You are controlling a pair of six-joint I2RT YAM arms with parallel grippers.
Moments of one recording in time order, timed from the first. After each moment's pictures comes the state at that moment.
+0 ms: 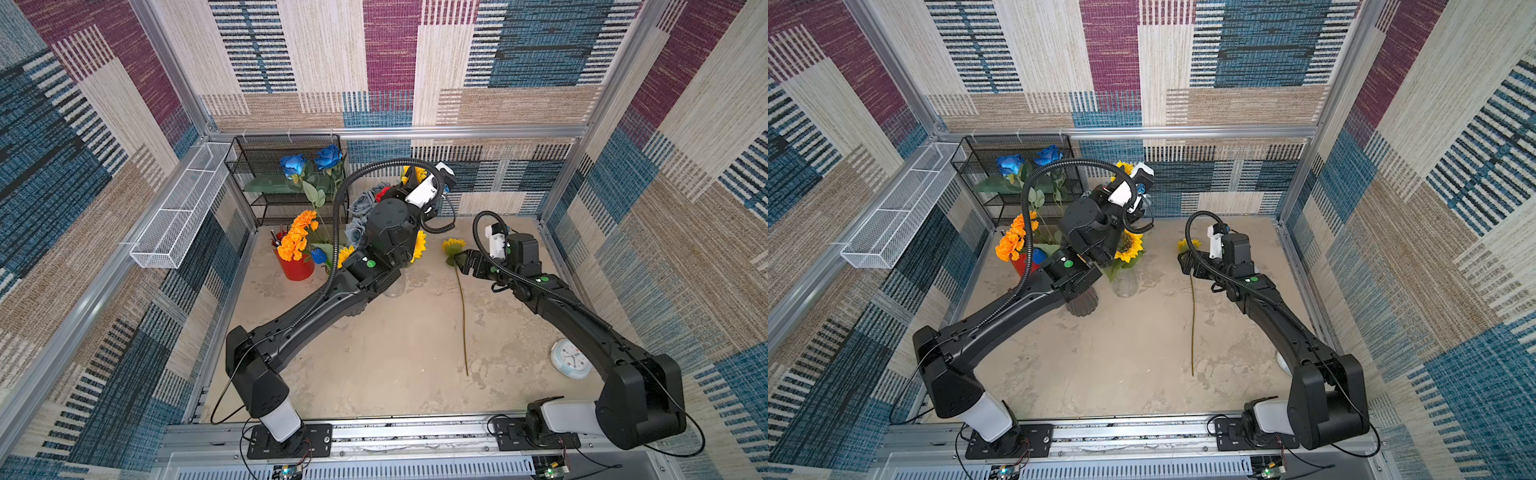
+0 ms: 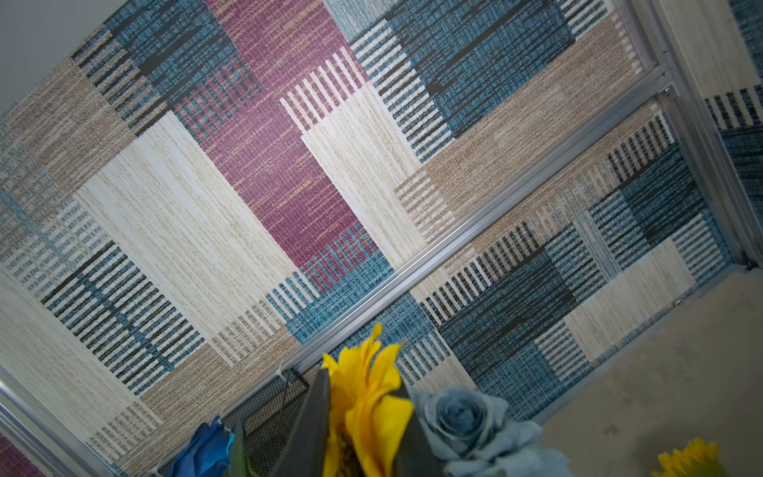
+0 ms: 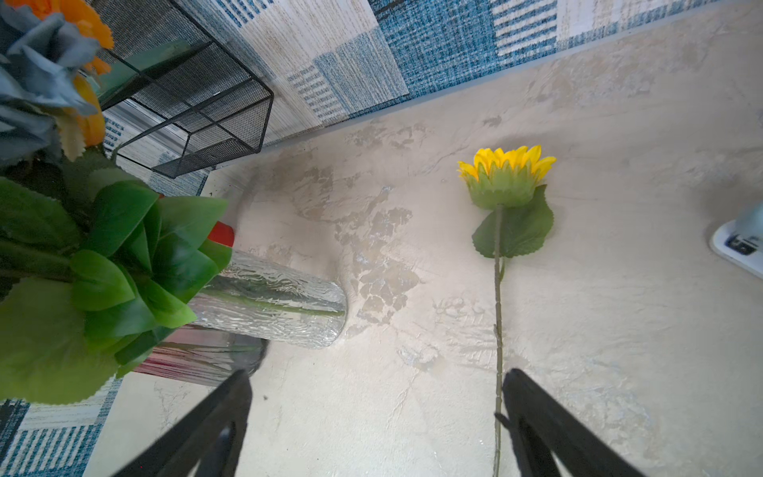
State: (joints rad) left arm -0.86 1.66 1.72 0.23 -0.58 0.78; right arm 0.20 1.34 0.99 -0.20 -0.31 0.41
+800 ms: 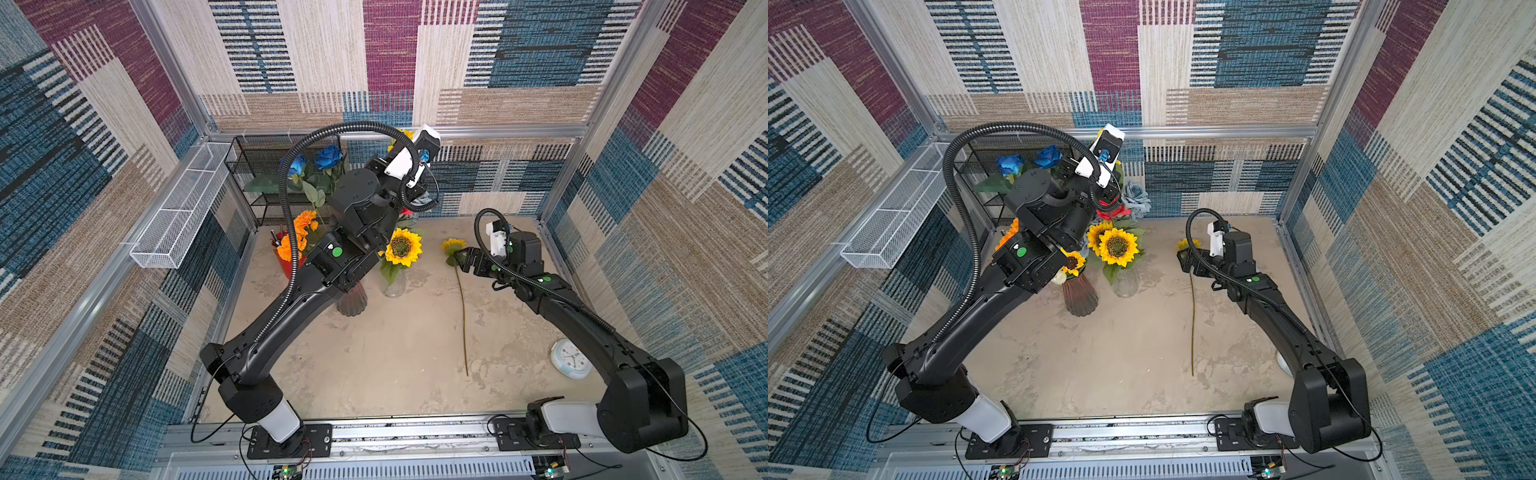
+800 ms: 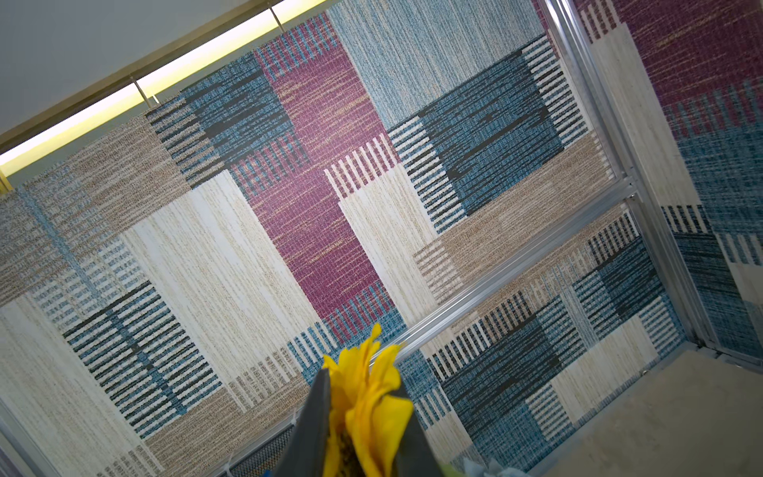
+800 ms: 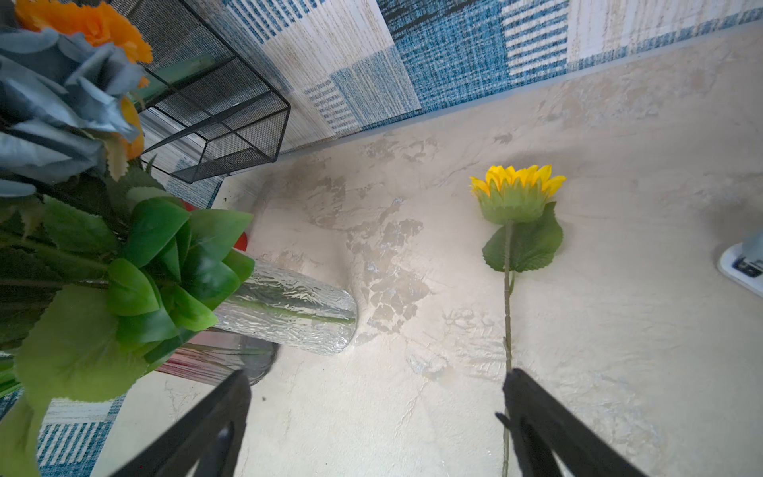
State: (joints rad) left arm -0.85 1.62 2.03 -0.06 -0.48 0.71; right arm 0.20 1.32 1.00 -0.19 -0.33 0.41
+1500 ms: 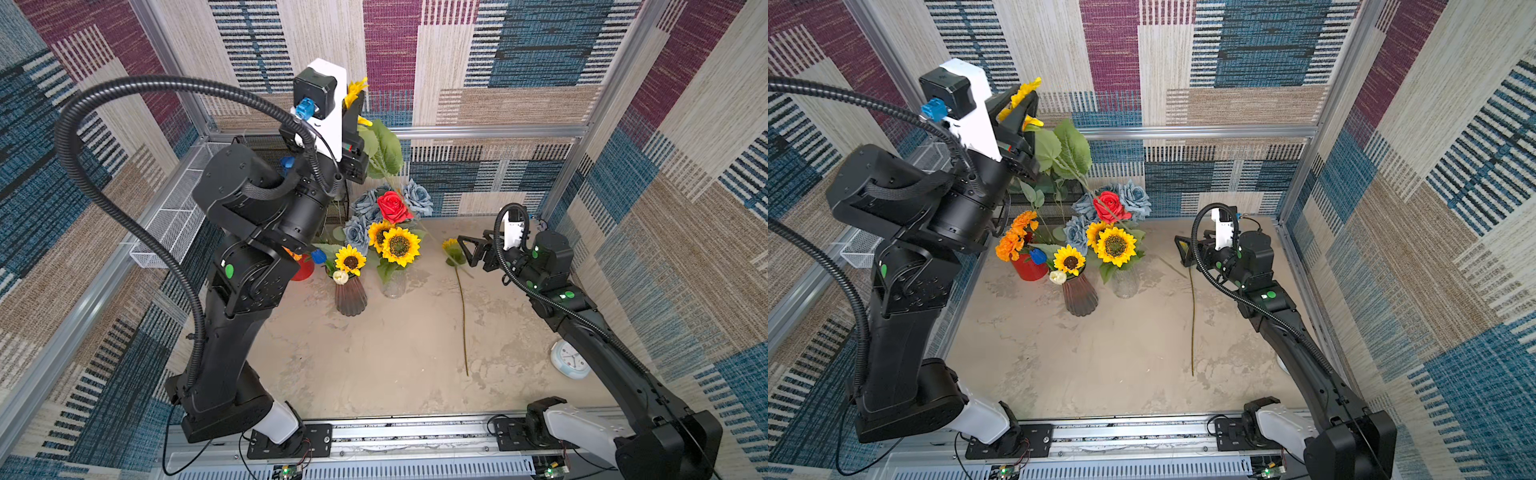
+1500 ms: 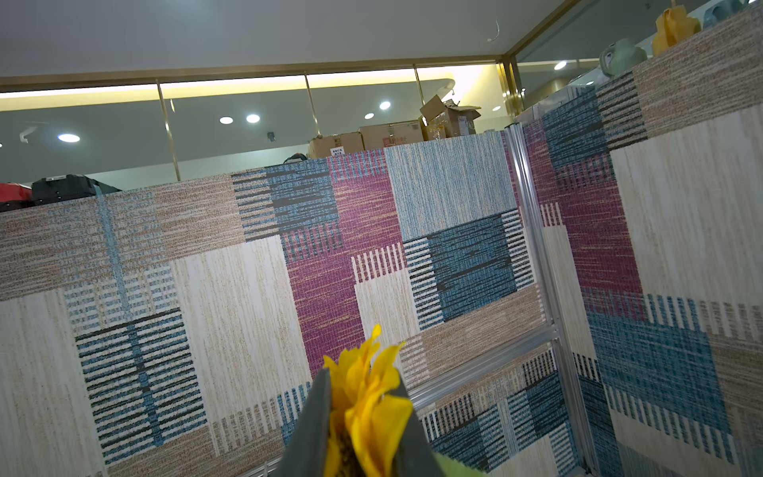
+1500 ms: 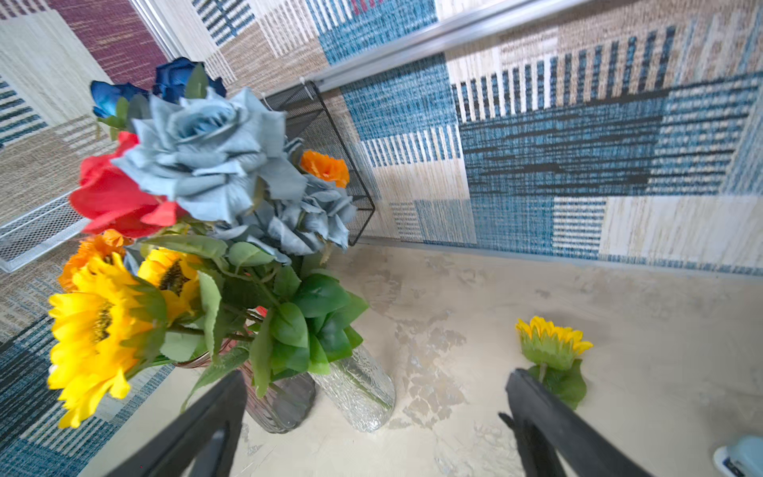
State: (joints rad) left arm -0.85 1.54 2.46 -0.40 -0.36 0.44; right arm 0.24 1.10 1.00 -0.03 -0.36 0.28
